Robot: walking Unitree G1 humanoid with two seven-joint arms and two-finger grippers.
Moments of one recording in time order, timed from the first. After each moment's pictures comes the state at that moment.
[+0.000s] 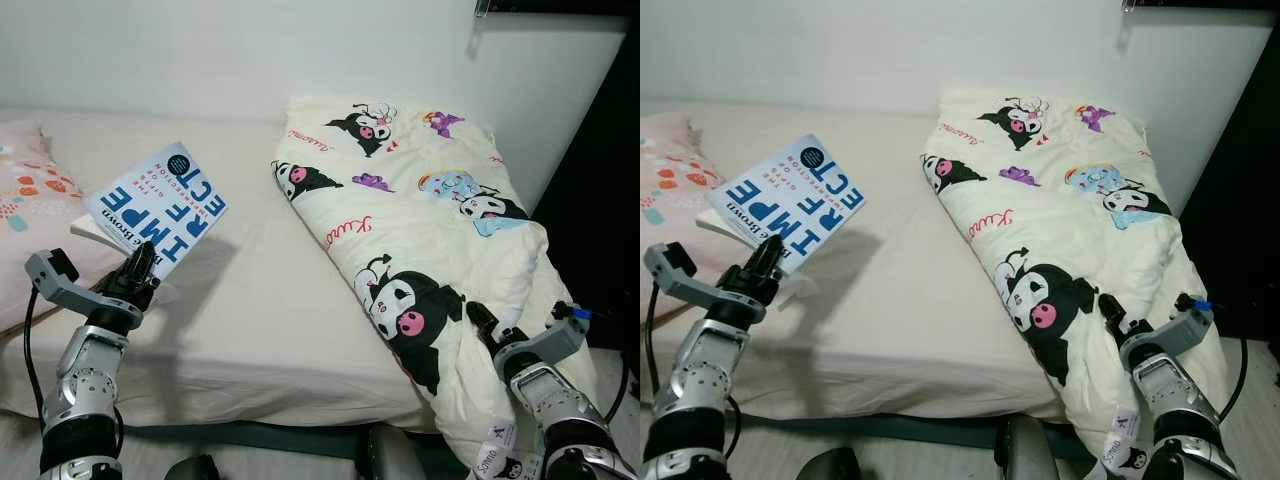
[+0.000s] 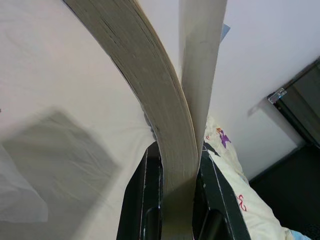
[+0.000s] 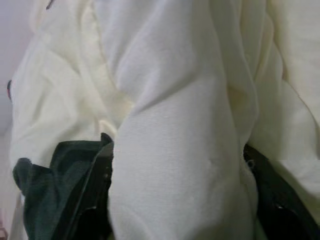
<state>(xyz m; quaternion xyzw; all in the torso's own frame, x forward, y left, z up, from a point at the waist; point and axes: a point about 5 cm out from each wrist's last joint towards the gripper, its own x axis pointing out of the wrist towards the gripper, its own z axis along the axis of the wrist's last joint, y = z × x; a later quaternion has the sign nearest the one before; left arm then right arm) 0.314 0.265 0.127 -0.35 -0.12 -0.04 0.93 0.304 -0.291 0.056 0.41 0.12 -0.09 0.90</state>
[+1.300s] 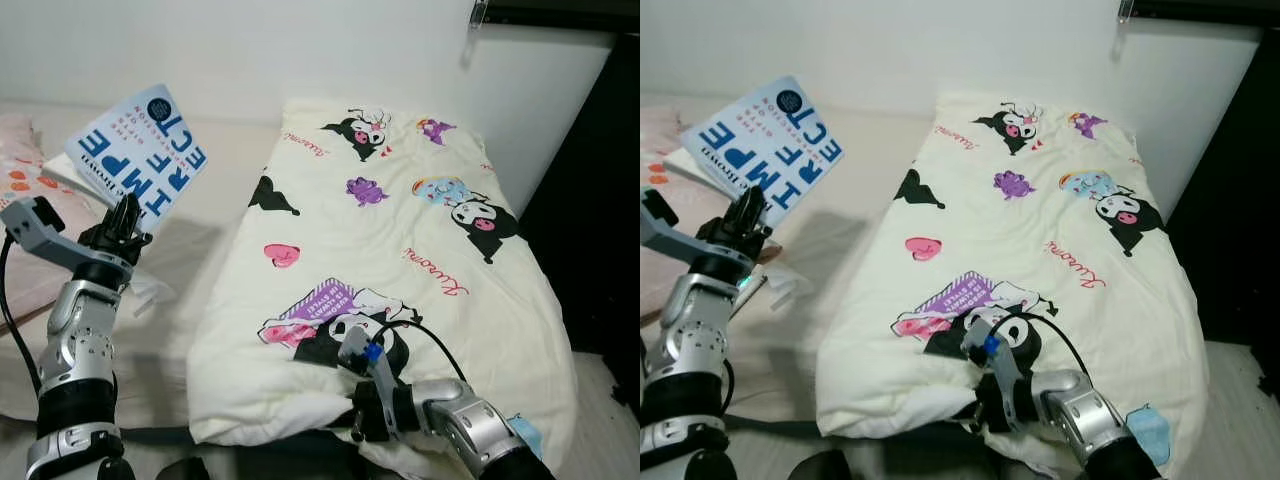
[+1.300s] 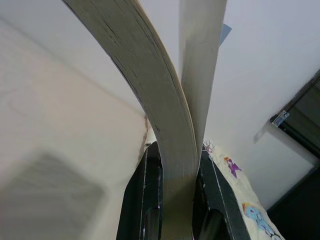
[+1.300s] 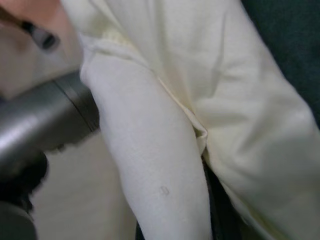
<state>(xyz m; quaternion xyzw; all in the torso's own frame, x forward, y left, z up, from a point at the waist) 0.333 0.258 0.177 -0.28 -0.18 -0.03 0.94 0.254 -0.125 0.038 -0.03 0.34 0.54 0.77</state>
